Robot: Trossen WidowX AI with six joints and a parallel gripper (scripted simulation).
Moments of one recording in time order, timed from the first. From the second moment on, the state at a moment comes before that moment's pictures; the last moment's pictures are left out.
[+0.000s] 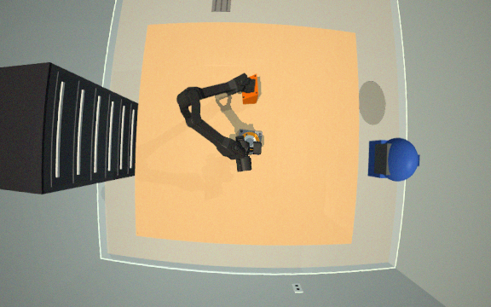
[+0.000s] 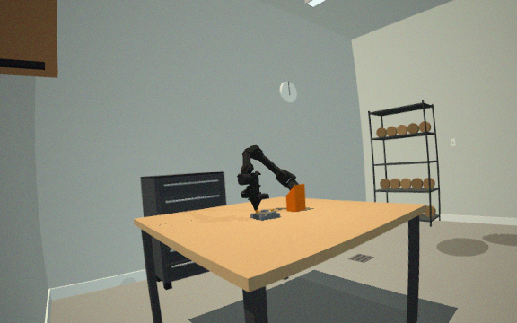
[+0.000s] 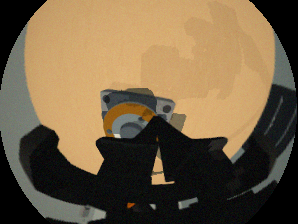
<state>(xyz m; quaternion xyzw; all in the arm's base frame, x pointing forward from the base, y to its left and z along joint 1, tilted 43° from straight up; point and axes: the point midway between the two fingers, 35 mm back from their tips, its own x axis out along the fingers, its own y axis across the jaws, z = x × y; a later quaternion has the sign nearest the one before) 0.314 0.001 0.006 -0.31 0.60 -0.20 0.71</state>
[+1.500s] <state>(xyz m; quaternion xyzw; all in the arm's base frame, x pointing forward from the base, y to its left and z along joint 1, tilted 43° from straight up) 0.327 0.031 -0.015 -0.31 0.59 -0.21 0.71</state>
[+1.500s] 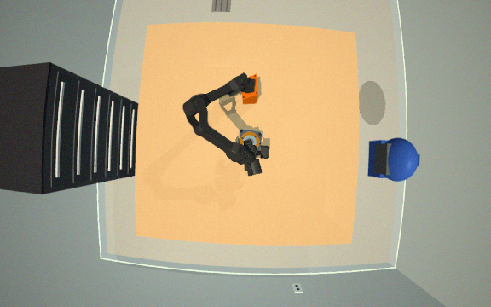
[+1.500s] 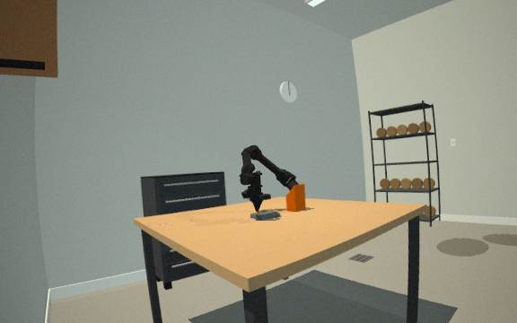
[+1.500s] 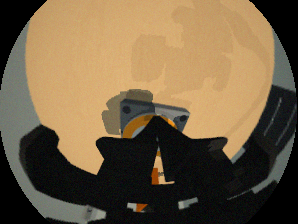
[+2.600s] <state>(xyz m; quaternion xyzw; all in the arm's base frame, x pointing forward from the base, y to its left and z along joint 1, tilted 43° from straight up) 0.312 0.059 -0.037 -0.30 0.59 -0.20 0.72</state>
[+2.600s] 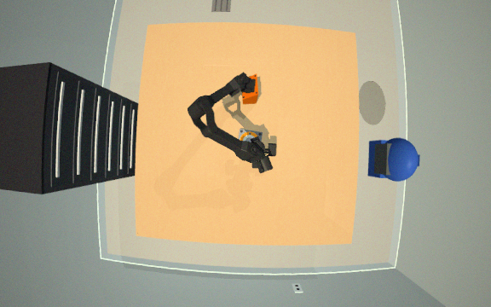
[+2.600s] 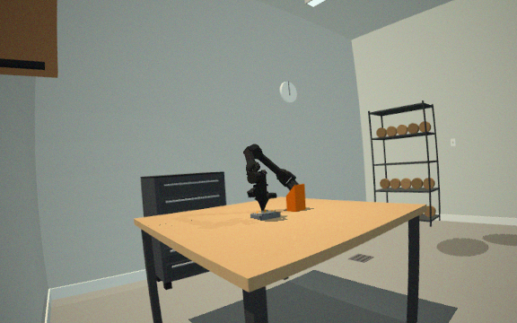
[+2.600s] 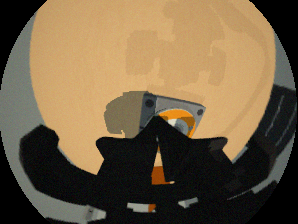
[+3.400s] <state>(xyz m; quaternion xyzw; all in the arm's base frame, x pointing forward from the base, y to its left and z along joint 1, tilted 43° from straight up) 0.297 0.066 -0.046 -0.31 0.59 -0.20 0.72</state>
